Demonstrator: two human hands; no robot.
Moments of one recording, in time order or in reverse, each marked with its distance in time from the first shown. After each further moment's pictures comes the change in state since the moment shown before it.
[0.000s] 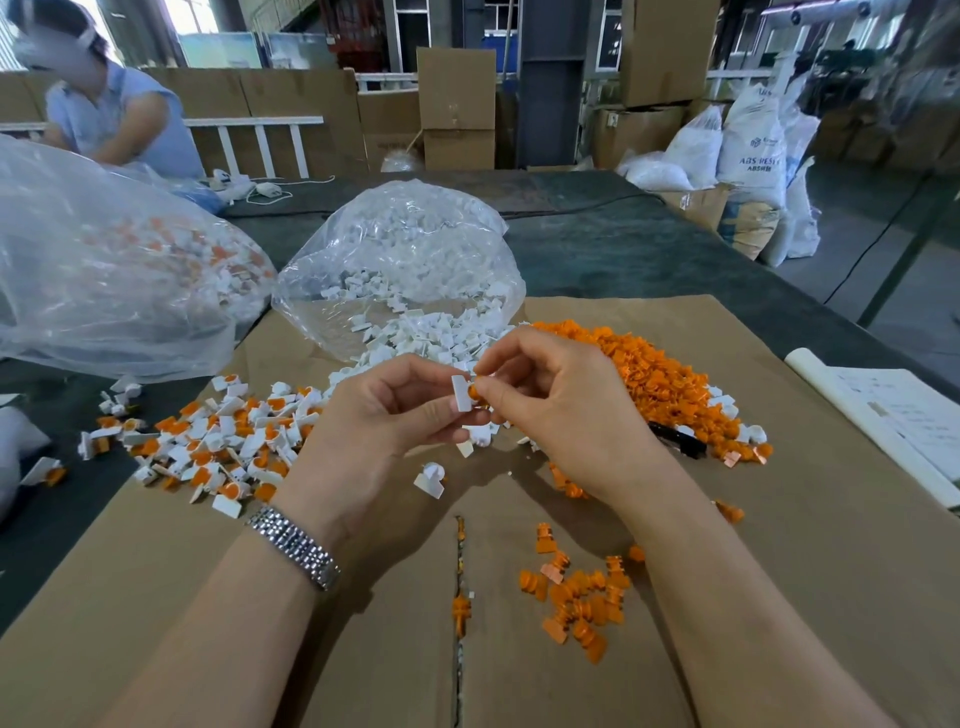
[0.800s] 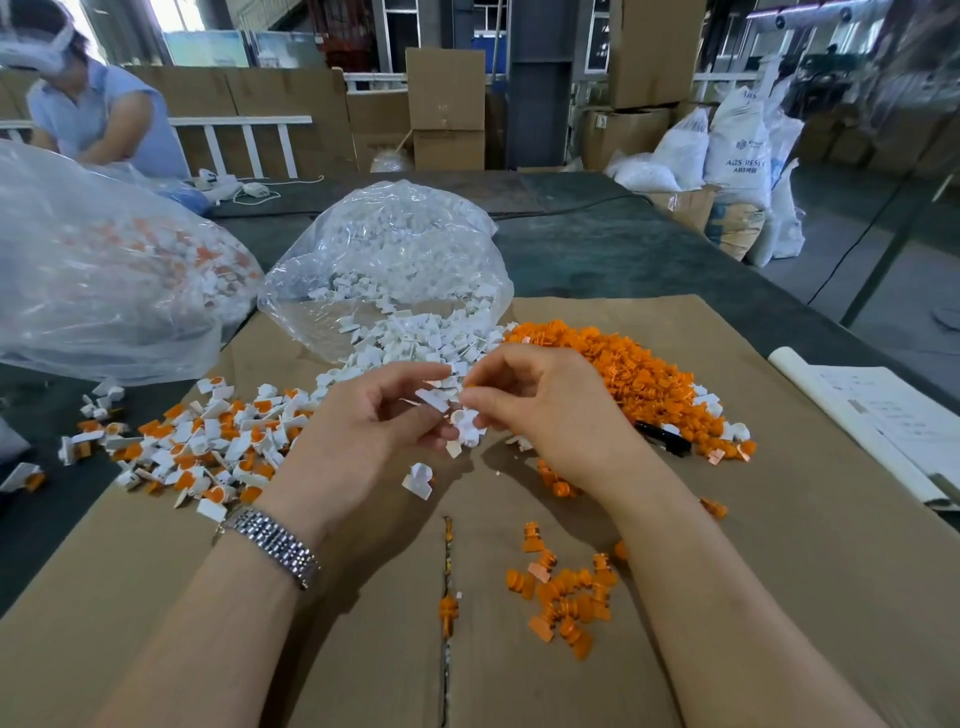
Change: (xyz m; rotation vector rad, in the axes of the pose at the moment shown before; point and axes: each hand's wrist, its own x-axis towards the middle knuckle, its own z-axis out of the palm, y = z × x) left_hand 0.000 0.003 -0.004 0.344 0.043 -0.070; right_hand 0.005 0.010 -0.001 0.029 -0.073 0.072
